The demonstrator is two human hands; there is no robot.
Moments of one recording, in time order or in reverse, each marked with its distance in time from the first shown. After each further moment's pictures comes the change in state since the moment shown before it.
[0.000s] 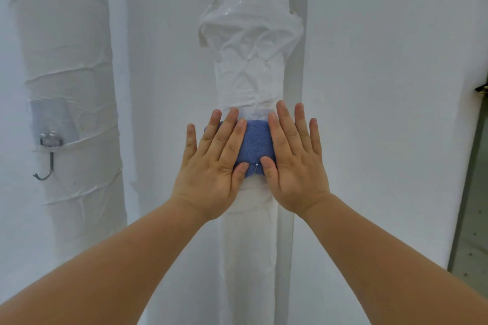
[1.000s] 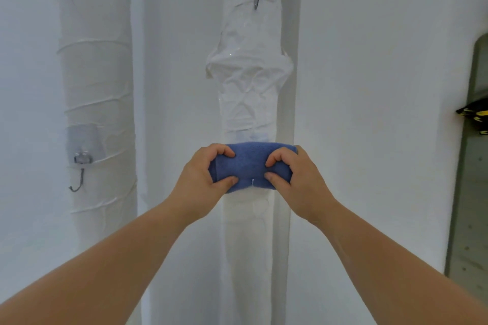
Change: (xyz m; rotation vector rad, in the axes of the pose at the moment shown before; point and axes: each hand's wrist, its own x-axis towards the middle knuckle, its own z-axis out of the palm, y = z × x) left_hand 0.010 0.007 -0.062 -0.827 -0.073 -0.513; right_hand 0.009 -0.008 -0.062 0.668 -0.243 0.371
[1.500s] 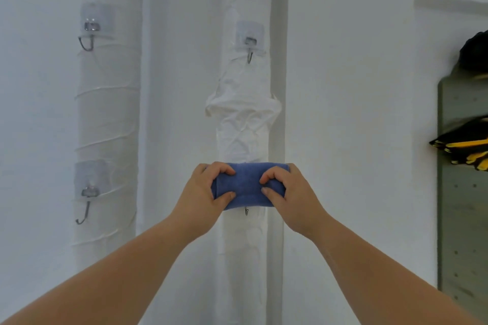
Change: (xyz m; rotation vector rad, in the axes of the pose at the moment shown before) left_hand 0.010 0.035 -0.013 0.109 -0.007 0.109; right_hand 0.015 -0.024 -0.021 -0.034 -0.005 0.011
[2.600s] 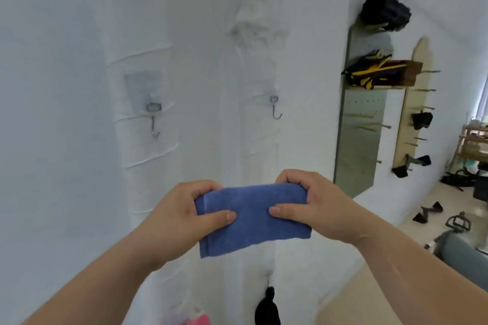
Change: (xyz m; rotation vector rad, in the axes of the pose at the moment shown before) left_hand -0.174 -0.114 -0.196 -0.537 -0.693 -0.151; right_hand -0.167 -0.238 0.149 -0.082 -0.155 0.521
